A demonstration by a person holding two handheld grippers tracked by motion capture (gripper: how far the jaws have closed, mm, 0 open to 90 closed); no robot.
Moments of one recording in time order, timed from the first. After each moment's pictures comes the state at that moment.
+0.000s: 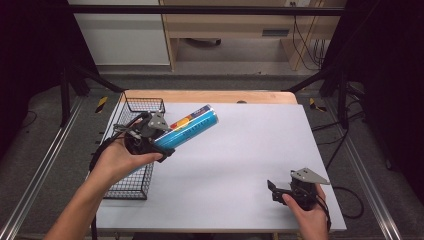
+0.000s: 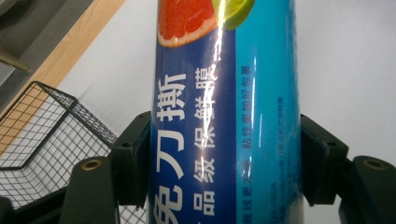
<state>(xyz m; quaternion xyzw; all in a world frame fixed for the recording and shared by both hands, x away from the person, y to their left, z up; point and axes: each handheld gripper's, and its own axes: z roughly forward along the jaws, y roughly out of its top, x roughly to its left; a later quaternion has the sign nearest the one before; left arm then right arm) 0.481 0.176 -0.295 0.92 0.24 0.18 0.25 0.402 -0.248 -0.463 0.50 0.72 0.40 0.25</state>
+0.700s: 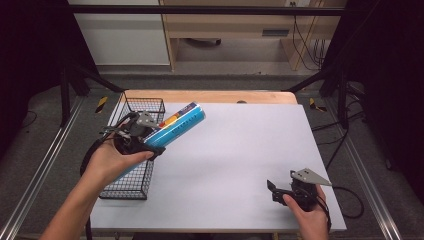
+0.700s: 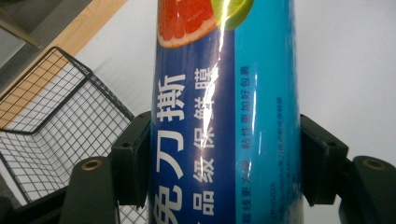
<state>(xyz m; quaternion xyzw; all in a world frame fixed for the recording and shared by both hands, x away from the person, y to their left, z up) 0.481 0.198 -0.296 0.91 0.29 0.18 0.24 0.399 -0.247 -0.460 0.50 0.71 0.42 0.25</state>
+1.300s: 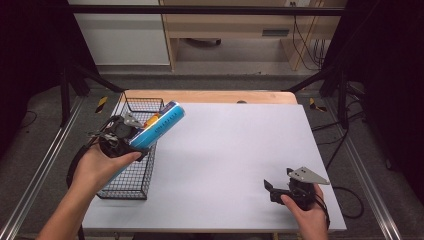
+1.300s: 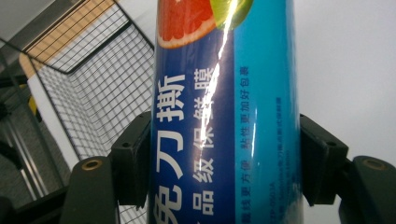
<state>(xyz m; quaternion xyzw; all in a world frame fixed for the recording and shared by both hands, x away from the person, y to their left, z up) 0.473 0.228 -0.299 0.88 0.37 0.21 0.19 0.400 -0.242 -0.454 0.47 0.73 0.43 0.25</state>
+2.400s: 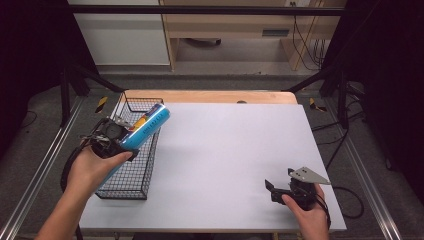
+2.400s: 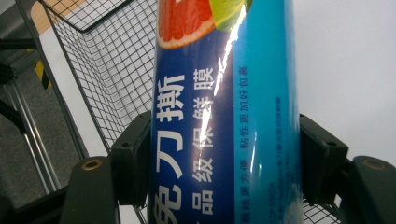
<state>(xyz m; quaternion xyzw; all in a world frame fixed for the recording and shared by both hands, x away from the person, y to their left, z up) 0.480 0.253 -0.316 0.86 0.43 0.20 0.18 0.400 -0.244 -0.455 0.48 0.73 0.43 0.25</state>
